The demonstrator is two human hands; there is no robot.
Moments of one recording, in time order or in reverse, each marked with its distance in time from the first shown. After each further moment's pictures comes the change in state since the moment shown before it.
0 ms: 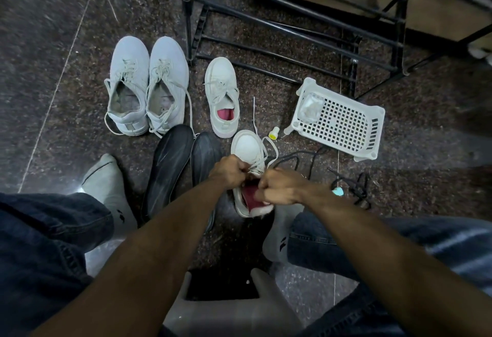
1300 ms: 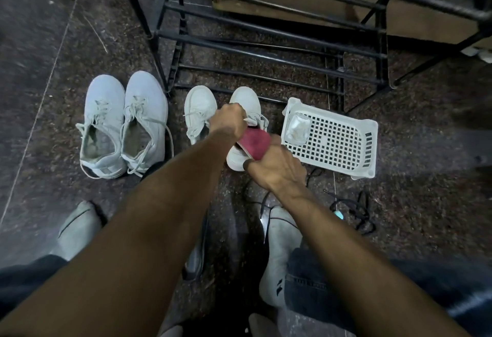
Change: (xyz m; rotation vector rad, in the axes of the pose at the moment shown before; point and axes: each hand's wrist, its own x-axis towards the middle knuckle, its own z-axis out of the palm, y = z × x) left_hand 0.106 0.117 -0.094 0.265 0.419 0.115; right_hand 0.036 0.013 -0.065 0.400 0.564 0.387
